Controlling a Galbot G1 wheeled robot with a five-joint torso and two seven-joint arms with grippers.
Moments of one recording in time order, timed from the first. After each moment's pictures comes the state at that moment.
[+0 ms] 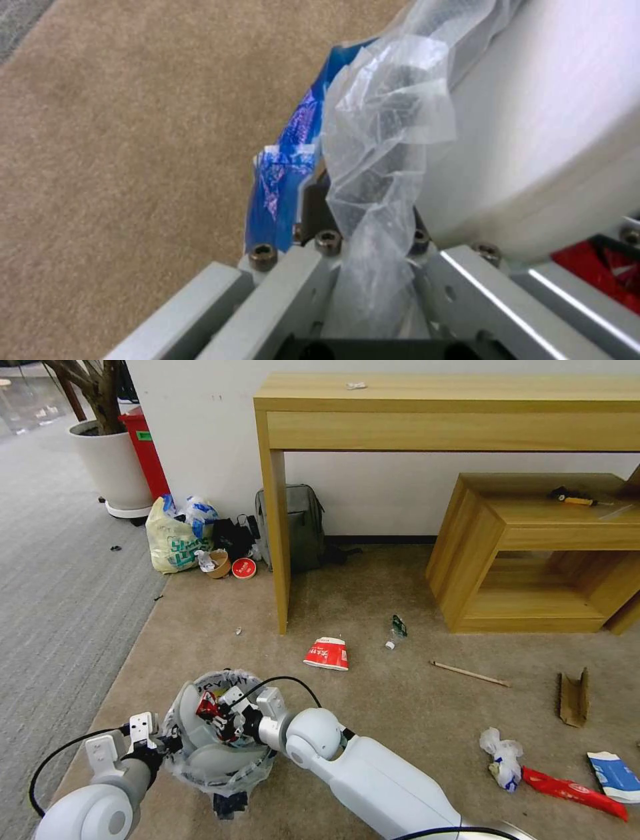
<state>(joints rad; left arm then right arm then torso) 1.61 -1.29 -0.79 -2.16 -0.68 0.74 -0.22 -0.73 1.42 -0.45 1.53 0.50 -0.45 -0.12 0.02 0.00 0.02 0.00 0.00</state>
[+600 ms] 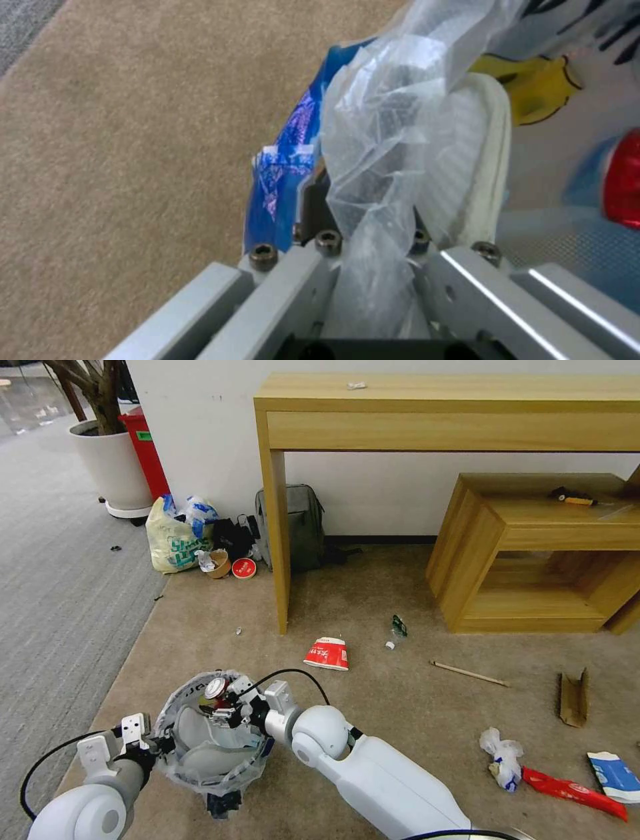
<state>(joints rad) 1.60 -1.28 -0.81 -2.14 -0.71 0.74 -0.22 -0.75 1.39 -0.39 1.62 0.51 -0.44 -0.07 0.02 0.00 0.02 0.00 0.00</state>
